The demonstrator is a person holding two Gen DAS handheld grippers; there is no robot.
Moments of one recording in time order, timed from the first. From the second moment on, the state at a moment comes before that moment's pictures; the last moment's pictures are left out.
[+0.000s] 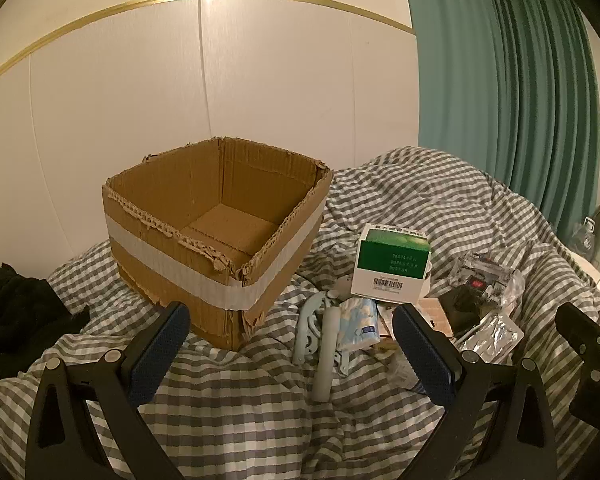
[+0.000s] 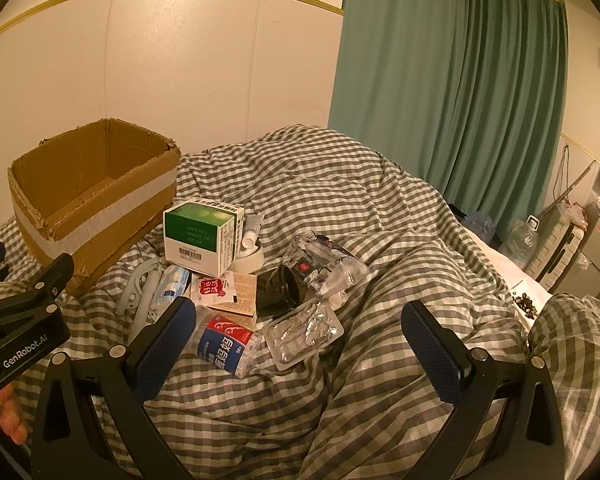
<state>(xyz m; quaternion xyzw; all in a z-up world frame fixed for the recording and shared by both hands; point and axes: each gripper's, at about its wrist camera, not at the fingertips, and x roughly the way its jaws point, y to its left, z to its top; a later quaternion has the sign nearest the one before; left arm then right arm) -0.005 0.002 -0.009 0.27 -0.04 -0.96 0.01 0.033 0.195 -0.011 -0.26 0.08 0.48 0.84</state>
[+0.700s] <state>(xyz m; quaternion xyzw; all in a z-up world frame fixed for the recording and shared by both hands) -0.005 0.003 -0.010 0.27 -0.03 -0.96 0.01 0.034 0.195 -0.015 -0.26 0.09 0.47 0.84</state>
